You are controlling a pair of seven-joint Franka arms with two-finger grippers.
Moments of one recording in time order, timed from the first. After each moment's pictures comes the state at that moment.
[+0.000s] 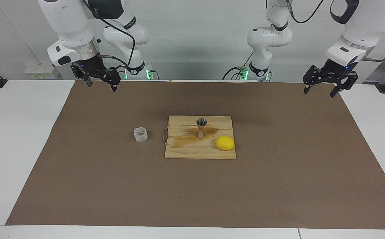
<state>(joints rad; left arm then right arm) 0.02 -0.04 -0.06 -1.60 -0.05 1.63 0.20 0.00 0.02 0.08 -1.54 -0.03 1.47 0.28</state>
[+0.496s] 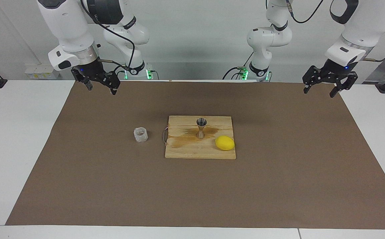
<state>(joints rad) 0.02 -0.04 -0.06 -1.60 -0.05 1.63 0.20 -0.01 0.00 0.08 -1.59 -0.03 1.52 0.28</state>
